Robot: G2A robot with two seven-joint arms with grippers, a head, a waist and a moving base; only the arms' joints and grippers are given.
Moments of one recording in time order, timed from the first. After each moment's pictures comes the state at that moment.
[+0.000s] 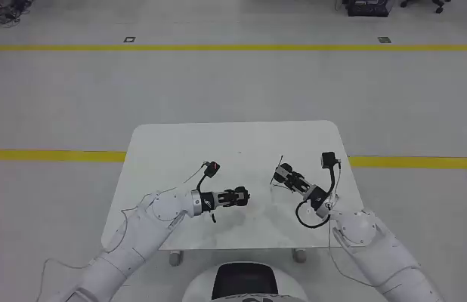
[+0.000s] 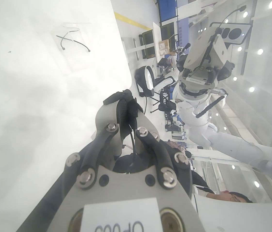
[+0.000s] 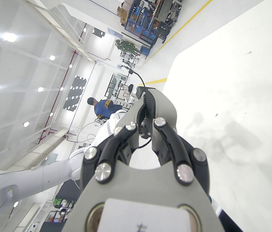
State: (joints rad) left arm 1.23 -1.15 -0.87 -1.28 -0.12 -0.34 -0.74; right arm -1.57 -1.00 1.15 -1.66 0.09 -0.34 0.32
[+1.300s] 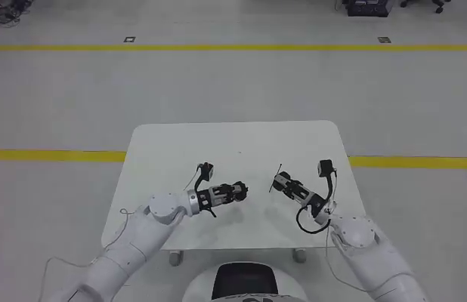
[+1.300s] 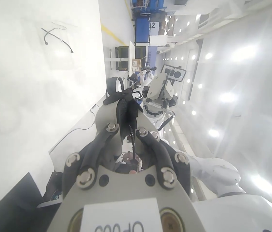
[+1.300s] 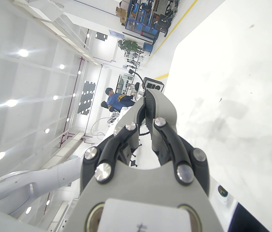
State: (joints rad) left arm 1.22 -1.16 -0.85 -1.18 -0.48 -0.27 -0.80; right arm -1.62 -1.08 1.22 -1.60 0.11 -0.34 0.43
